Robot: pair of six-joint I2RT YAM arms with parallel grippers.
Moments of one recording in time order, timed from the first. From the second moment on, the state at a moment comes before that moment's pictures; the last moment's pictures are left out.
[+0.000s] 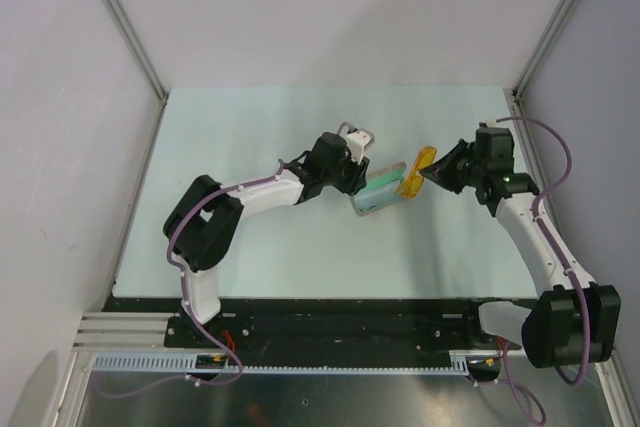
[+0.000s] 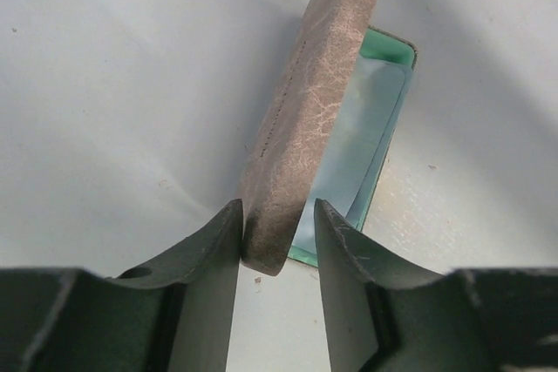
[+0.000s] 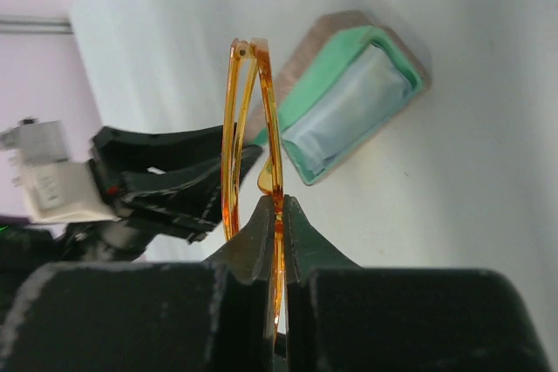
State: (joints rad) left arm -0.72 1.89 1.25 0.04 0.16 -0.08; right arm 0.09 1.18 0.97 -0.44 -0.31 0.83
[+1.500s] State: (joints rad) left arm -0.82 1.86 1.24 0.04 0.18 -0.15; right arm 0.25 1.50 0.94 -0.46 0.00 0.95
